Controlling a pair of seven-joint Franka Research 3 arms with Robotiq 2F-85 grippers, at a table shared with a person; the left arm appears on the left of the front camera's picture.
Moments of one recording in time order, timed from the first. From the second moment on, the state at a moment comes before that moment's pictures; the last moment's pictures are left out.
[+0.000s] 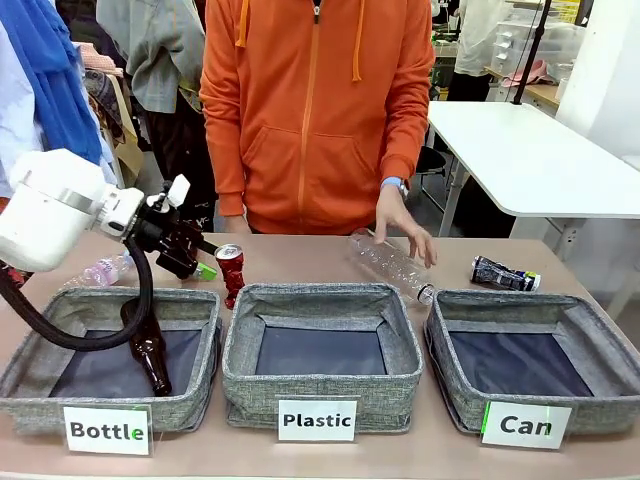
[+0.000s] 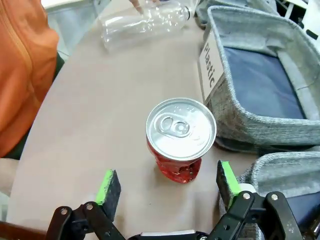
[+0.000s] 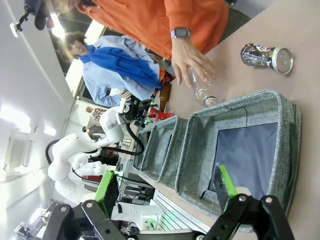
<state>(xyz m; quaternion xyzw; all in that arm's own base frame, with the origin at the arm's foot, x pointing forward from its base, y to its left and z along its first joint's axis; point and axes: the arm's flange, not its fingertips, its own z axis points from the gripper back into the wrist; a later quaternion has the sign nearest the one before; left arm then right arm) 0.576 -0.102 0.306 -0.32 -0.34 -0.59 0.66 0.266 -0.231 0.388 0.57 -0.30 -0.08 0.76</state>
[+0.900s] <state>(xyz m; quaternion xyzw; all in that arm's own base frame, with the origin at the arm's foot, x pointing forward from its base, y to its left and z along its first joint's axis) 0.582 -0.134 0.283 -0.35 -0.33 -0.59 0.65 0.266 -0.231 0.388 0.57 -0.30 -0.08 0.76</state>
